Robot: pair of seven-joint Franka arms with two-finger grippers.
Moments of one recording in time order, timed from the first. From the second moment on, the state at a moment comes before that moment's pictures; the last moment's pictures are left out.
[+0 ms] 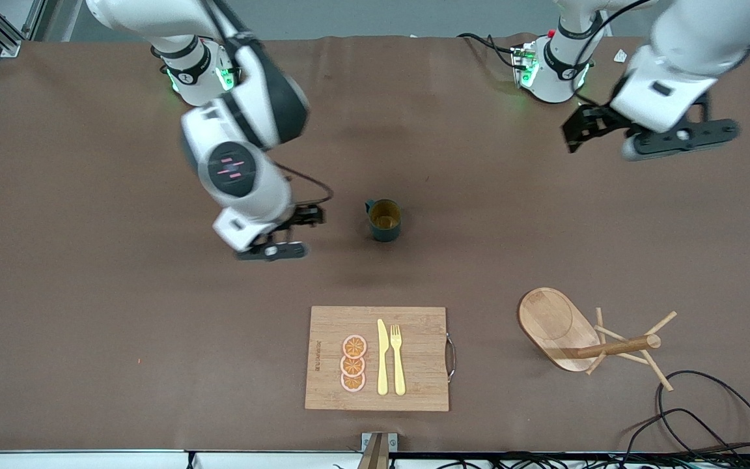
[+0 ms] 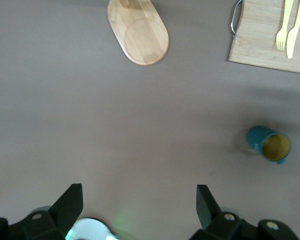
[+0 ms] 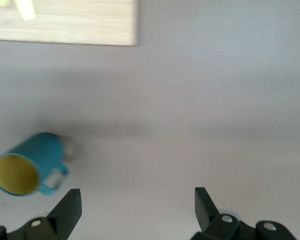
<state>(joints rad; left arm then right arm) -0.11 0.02 -0.29 -1.52 0.01 1.47 -0.58 0.50 0.43 -0.04 -1.46 0.10 1.72 0.40</state>
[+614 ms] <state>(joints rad) -0.48 0.26 -0.31 -1.47 0.15 1.62 -1.20 0.14 0.21 -0.05 -1.59 0.01 1.61 0.06</state>
